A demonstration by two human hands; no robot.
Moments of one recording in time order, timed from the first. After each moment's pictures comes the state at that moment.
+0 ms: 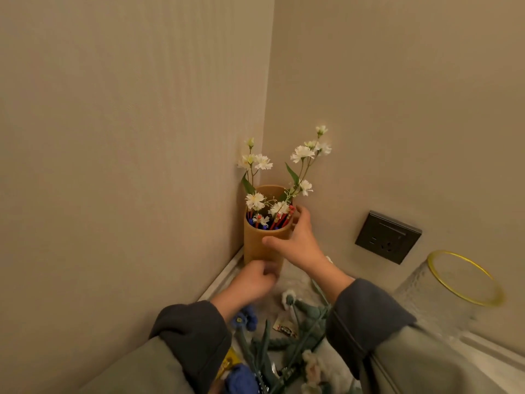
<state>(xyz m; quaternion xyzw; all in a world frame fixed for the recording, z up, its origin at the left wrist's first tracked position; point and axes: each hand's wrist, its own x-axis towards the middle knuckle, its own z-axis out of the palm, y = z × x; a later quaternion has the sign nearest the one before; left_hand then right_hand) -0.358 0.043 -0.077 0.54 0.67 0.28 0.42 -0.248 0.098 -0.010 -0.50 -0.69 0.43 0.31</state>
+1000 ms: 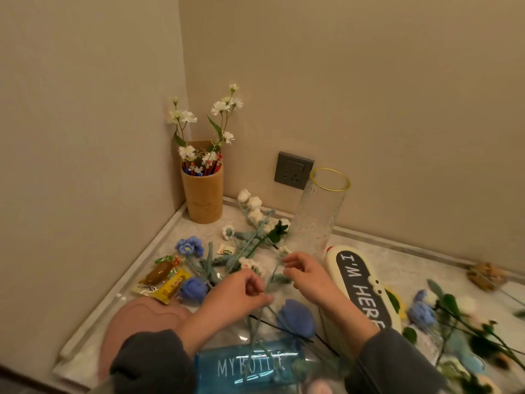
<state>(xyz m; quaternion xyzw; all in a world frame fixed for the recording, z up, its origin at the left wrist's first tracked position) -0.246 -0.130 -0.070 0.61 0.61 0.26 0.43 -0.068 -0.090 -0.048 -0.62 -0.60 0.44 0.25</state>
